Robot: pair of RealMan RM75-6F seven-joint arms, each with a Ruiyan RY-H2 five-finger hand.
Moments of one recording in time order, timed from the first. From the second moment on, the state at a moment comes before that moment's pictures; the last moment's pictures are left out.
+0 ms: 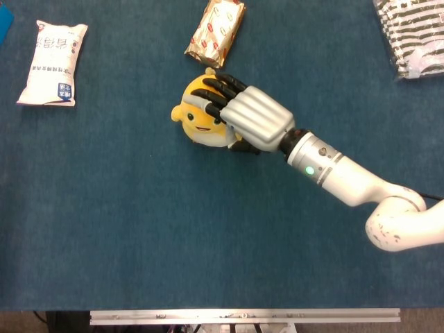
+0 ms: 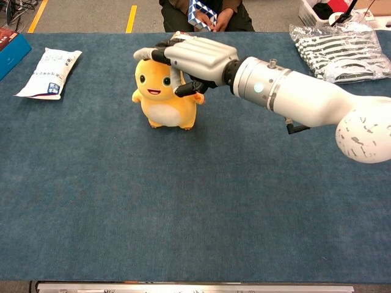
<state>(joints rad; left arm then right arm) -0.05 -1.06 -0.06 -1.68 1.46 1.55 0.13 0.98 -1.54 0.25 -1.59 -1.22 0.77 -0.26</state>
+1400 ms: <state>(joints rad) -0.05 -1.06 -0.08 -1.64 1.46 1.54 0.08 0.83 -1.33 0.19 -1.82 -1.25 1.08 -0.37</state>
